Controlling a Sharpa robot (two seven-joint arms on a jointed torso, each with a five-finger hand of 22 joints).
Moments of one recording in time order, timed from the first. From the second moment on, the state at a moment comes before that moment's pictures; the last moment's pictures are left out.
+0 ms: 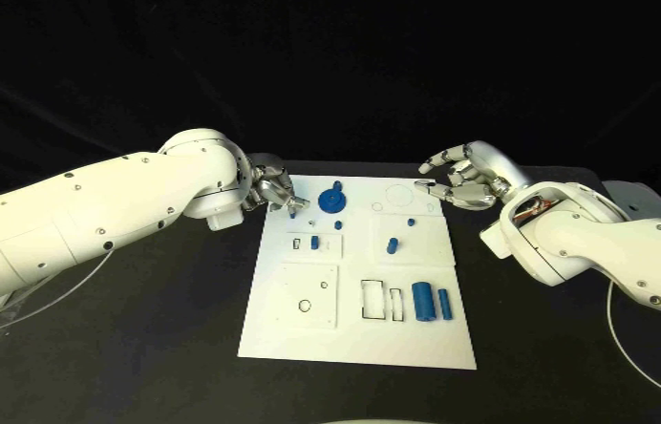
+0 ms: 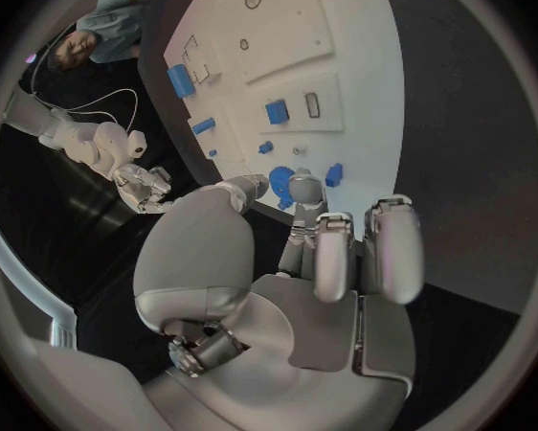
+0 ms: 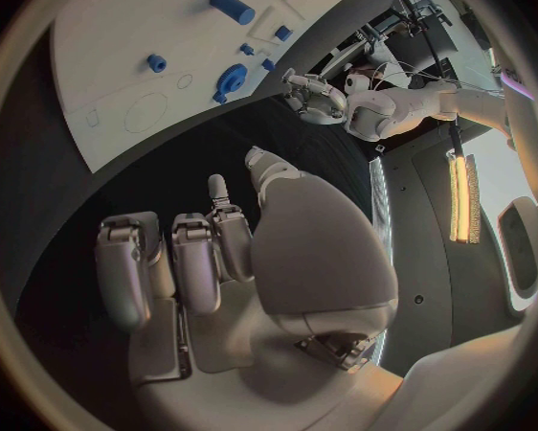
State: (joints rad) left arm 1.37 -0.69 0.00 1.40 -1.07 0.17 -0.52; left_hand 1.06 -0.20 0.42 0.29 0.37 0.85 0.09 0.50 0.83 1.22 0.01 0.94 0.92 1.47 -0.06 1.57 1.31 0.07 1.46 0.03 1.43 1.28; right arm 1.30 -1.04 -0.13 1.72 -1.01 -0.62 -0.06; right_hand 1.35 -0.15 0.24 0.29 0.22 0.87 0.17 0.19 0.44 1.42 0.09 1.41 1.31 1.47 0.02 1.56 1.31 0.01 1.47 0.13 1.54 1.31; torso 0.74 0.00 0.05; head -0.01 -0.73
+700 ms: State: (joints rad) left arm 1.37 -0.60 -0.01 1.22 -1.11 0.18 -0.52; left_hand 1.06 -0.20 0.40 0.29 0.35 0.85 0.09 0.49 0.81 1.22 0.01 0.94 0.91 1.46 -0.06 1.57 1.31 0.07 1.47 0.04 1.43 1.29; right arm 1.30 -1.03 -0.13 1.71 -1.01 -0.62 -0.06; right_hand 1.35 -0.15 0.24 0.29 0.22 0.87 0.17 0.19 0.44 1.42 0.09 1.41 1.31 1.47 0.02 1.56 1.31 0.01 1.47 0.13 1.54 1.31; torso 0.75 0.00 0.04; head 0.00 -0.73
